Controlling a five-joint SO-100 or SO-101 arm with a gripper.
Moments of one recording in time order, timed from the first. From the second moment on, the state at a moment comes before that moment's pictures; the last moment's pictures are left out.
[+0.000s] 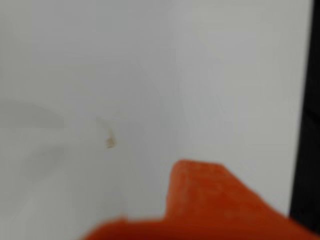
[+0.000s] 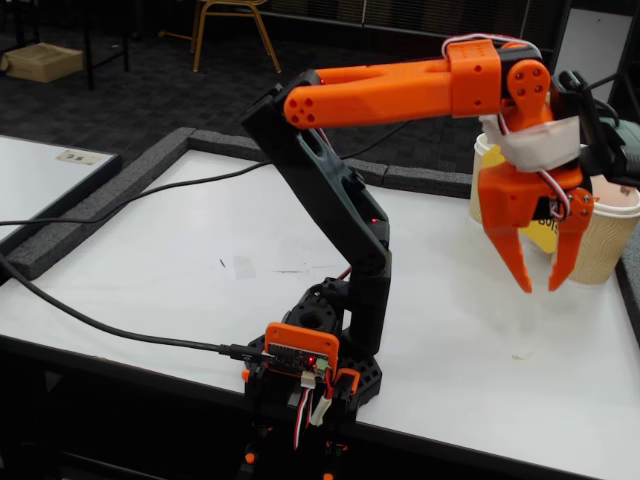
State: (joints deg) arm 76.9 131.7 119.9 89.3 7.7
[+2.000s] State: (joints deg) arm 2.5 185.8 161.9 71.0 7.7
